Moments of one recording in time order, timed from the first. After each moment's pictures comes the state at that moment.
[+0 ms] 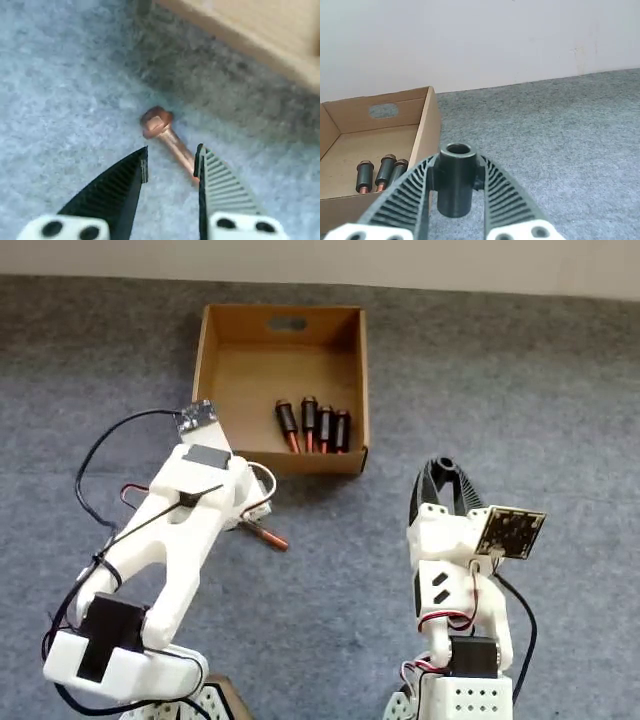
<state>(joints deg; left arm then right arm) 7.5 -5.2 36.4 59.1 40.3 -2.5 -103.6 96.0 22.7 -7.7</state>
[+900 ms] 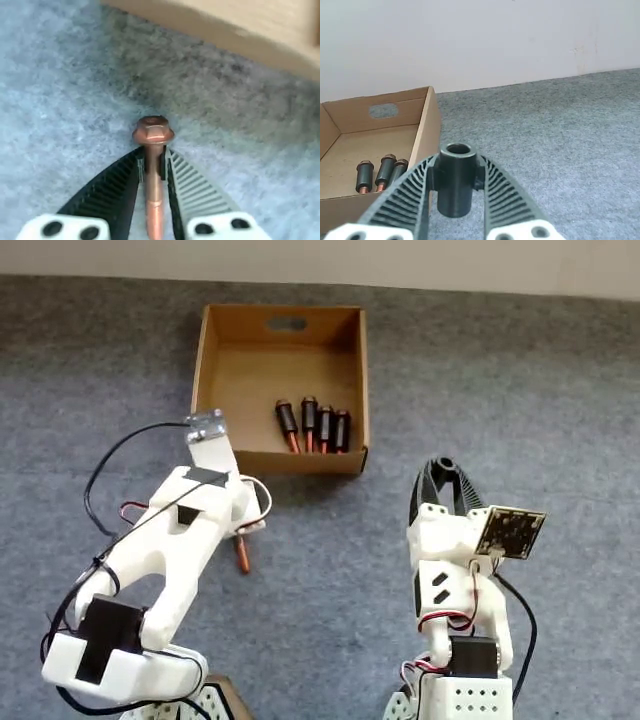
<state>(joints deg) 7.0 -5.2 44.7 47.7 27.4 -2.5 -103.6 96.0 22.7 -7.7</state>
